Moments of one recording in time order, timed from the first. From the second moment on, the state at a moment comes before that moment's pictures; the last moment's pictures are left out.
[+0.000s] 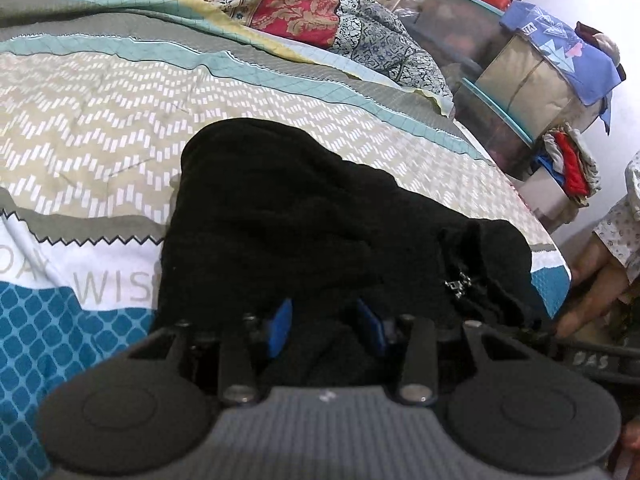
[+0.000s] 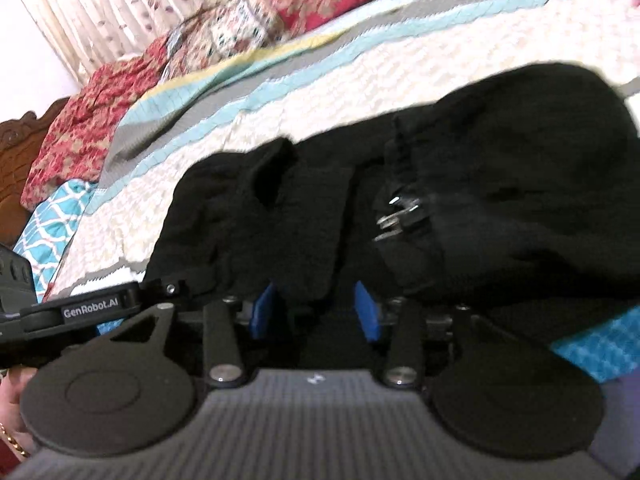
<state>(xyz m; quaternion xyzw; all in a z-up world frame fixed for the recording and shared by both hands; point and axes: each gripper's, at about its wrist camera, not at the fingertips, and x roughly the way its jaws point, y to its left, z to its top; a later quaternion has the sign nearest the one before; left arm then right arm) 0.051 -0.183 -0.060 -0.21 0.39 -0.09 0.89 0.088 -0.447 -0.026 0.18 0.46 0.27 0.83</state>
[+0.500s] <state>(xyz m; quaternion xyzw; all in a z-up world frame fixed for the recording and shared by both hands) 0.049 -0.182 -0.029 -0.19 0.36 -0.09 0.91 0.084 -0.553 -0.001 0.23 0.35 0.15 0.89</state>
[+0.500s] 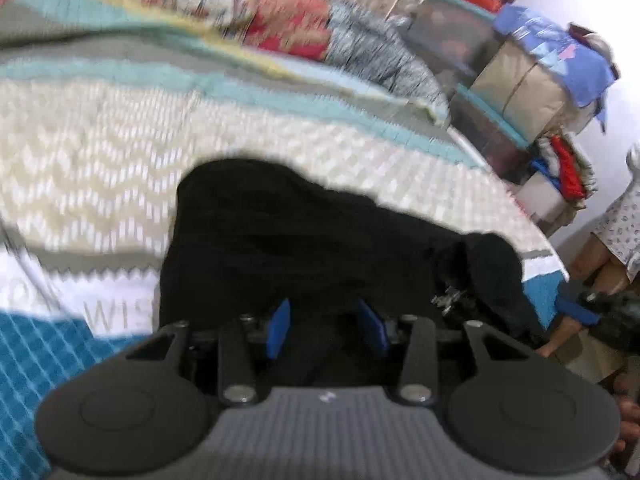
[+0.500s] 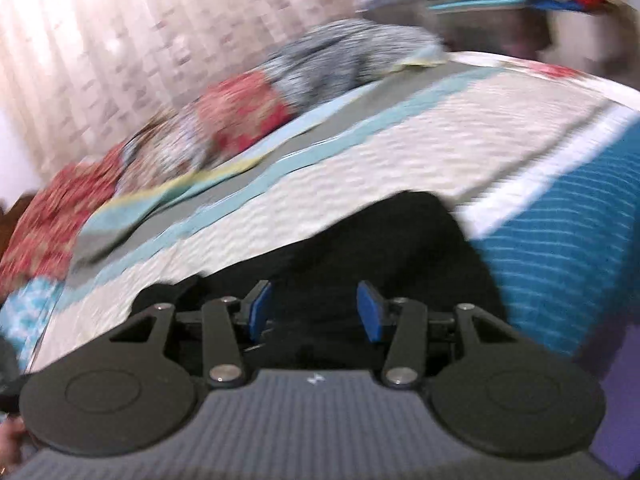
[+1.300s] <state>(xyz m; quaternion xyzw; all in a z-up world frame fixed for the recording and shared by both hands) 0.108 -0.245 -0.028 -0.16 0.42 -0.14 0.88 0.095 -0.606 -0.059 0.30 0.41 0.09 0.85</state>
